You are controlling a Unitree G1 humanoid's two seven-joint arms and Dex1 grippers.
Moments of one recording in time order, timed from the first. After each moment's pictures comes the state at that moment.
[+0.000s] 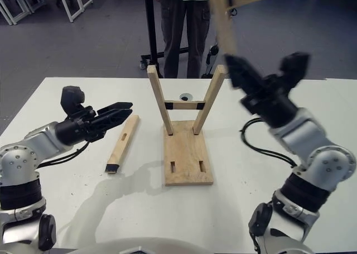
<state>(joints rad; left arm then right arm) -0.36 0.44 0.28 -0.23 -1.24 1.09 -0.74 -0.40 -0.39 -0.46 -0.33 1.52 1.16 0.34</state>
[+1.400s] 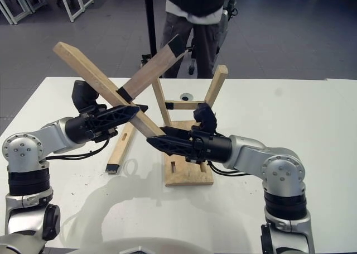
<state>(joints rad) -0.43 0.44 0.19 -0.14 -1.50 1.17 -0.67 -0.30 -0.49 -0.06 -0.42 1.45 1.08 0.49</state>
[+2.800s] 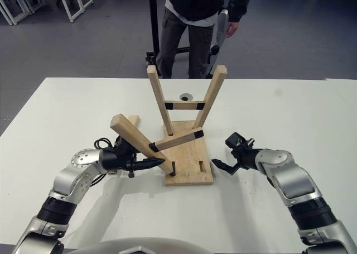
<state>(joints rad) -0.15 0.39 -0.22 -0.05 -0.50 0.23 -1.12 -0.14 -0.83 0.19 -0.13 0.27 0.68 0.65</state>
